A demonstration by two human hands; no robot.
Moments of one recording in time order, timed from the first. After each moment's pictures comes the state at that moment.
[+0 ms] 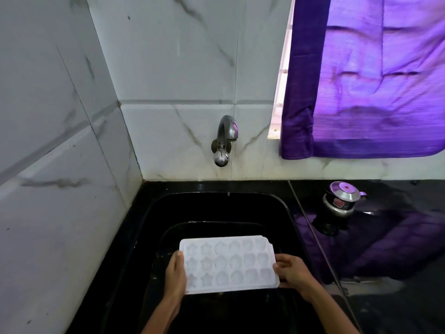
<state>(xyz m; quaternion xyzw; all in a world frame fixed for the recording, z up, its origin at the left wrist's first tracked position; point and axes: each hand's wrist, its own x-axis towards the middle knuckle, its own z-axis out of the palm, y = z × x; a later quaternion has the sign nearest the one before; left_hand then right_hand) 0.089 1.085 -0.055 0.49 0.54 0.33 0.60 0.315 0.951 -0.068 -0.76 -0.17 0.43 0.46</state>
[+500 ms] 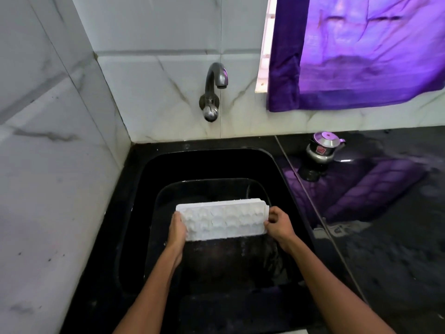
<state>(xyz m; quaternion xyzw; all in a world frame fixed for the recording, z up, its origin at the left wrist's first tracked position) 0.069 1.093 -0.108 0.47 0.56 0.24 0.64 0.271 0.929 -0.097 -0.80 -0.19 0.29 0.50</state>
